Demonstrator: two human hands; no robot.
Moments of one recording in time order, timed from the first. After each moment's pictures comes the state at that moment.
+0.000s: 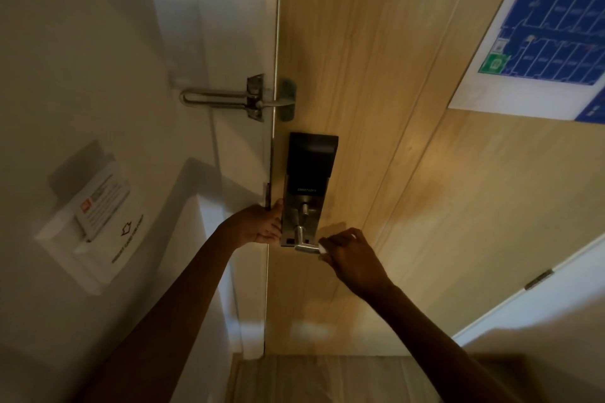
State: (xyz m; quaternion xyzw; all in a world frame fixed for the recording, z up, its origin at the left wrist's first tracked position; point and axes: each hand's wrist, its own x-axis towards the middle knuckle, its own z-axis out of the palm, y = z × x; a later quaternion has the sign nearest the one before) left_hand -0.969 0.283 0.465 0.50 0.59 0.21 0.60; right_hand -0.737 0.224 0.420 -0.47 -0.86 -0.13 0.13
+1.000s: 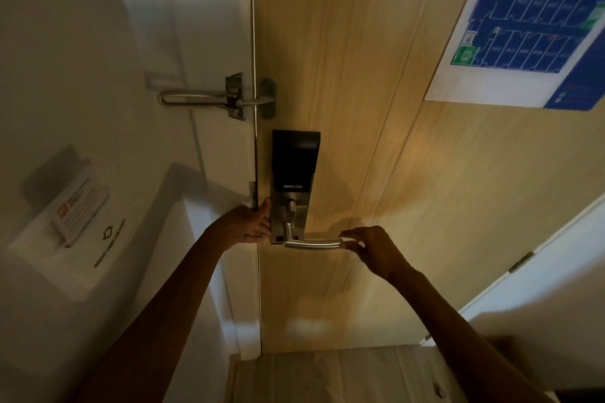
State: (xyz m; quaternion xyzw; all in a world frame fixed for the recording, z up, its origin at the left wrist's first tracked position) left_hand -0.967 0.282 0.458 0.49 0.59 0.24 0.60; right_hand -0.675 0.228 0.435 -0.54 -0.80 0.12 0.22
